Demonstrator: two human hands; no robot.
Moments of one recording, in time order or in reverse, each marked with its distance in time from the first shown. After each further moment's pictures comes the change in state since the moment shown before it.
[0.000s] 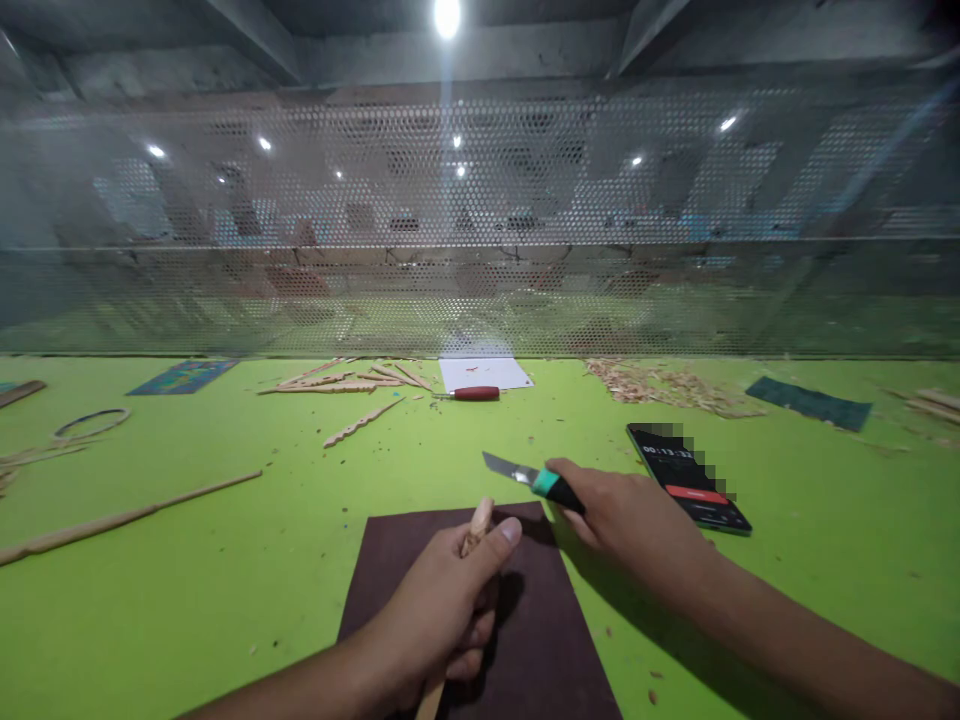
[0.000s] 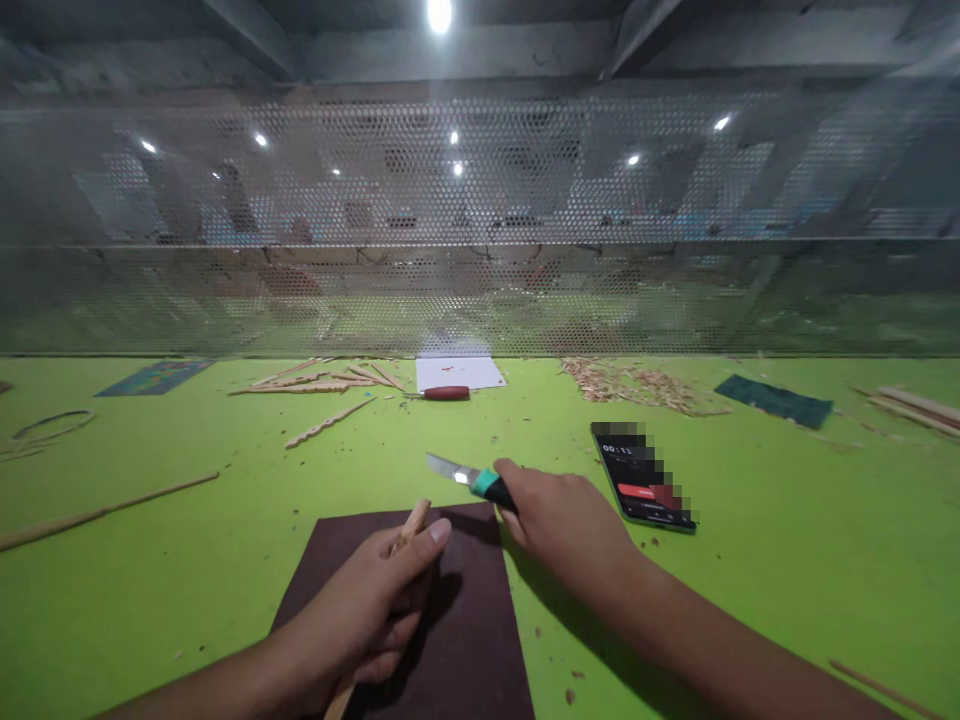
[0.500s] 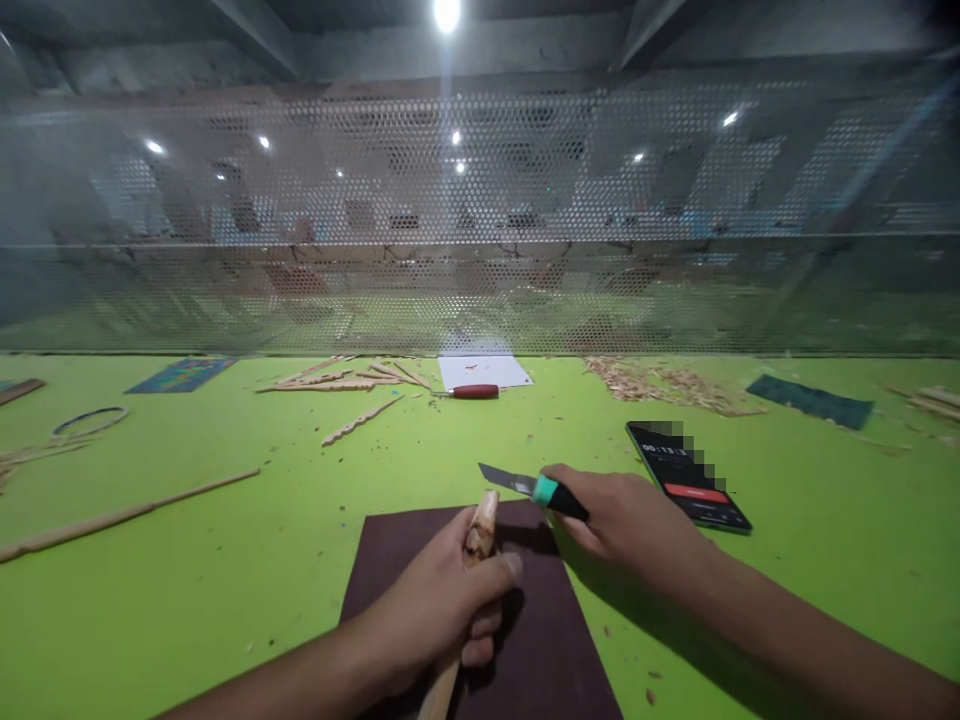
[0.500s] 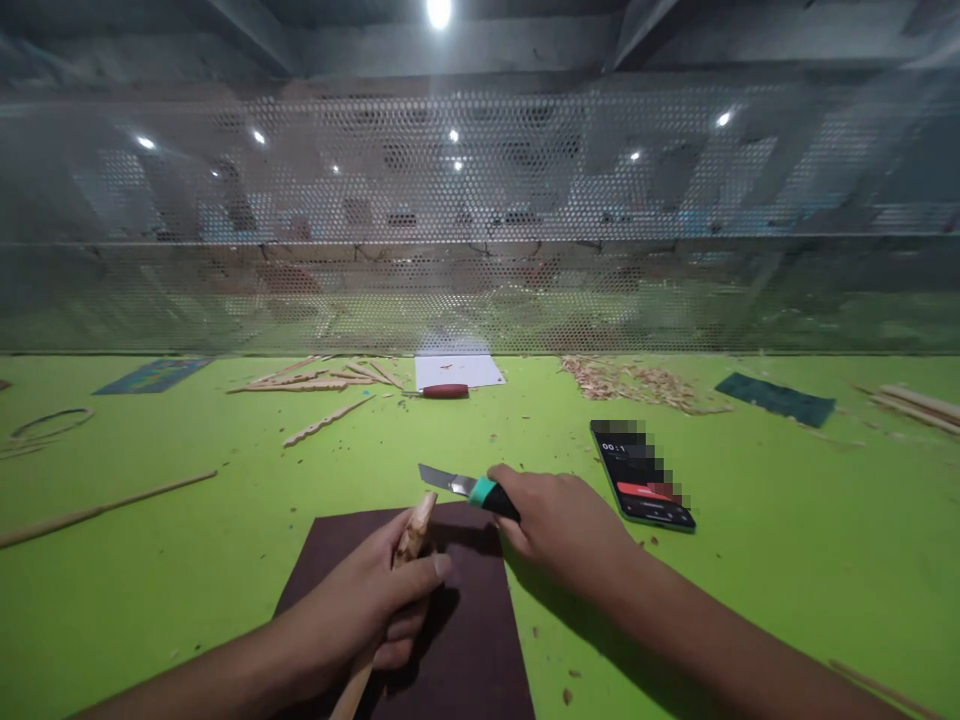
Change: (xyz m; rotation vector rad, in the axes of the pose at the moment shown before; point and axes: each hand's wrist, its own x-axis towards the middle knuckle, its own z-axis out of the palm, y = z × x) left_hand 0.000 0.004 0.000 -0.009 -0.060 0.057; right_hand 0.002 0.008 0.001 0.066 -0.003 -0.079
